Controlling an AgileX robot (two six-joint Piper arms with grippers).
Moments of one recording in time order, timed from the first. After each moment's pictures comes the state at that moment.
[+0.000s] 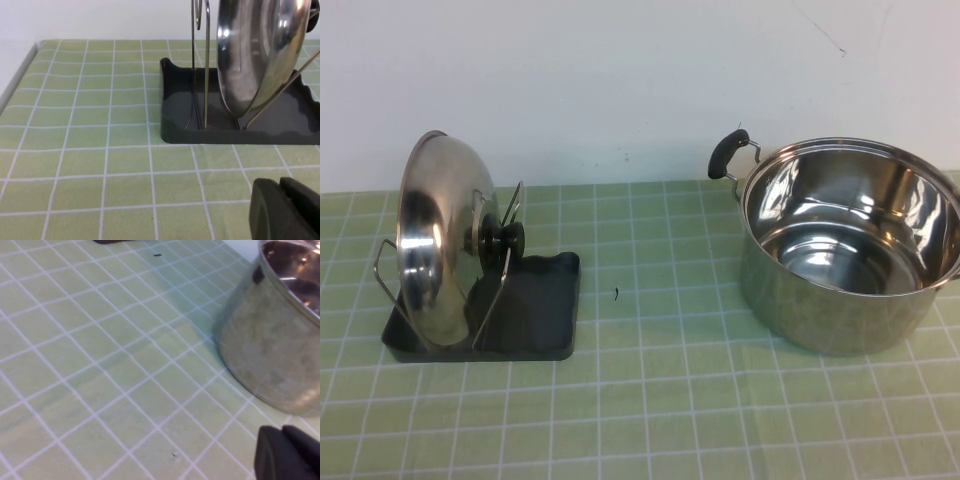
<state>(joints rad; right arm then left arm) 0.71 0.13 -0.15 -0.24 0.57 -0.16 -0.01 -0.02 0.02 -0.10 0.34 0.00</state>
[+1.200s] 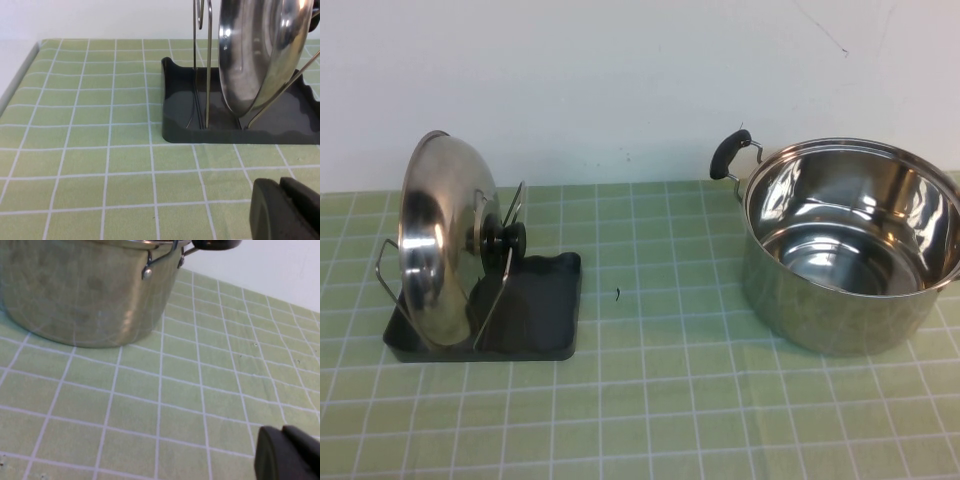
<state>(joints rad) 0.01 -0.01 0.02 -0.10 0.43 -0.22 -0.01 -0.02 0.02 -0.10 0.34 0.00</state>
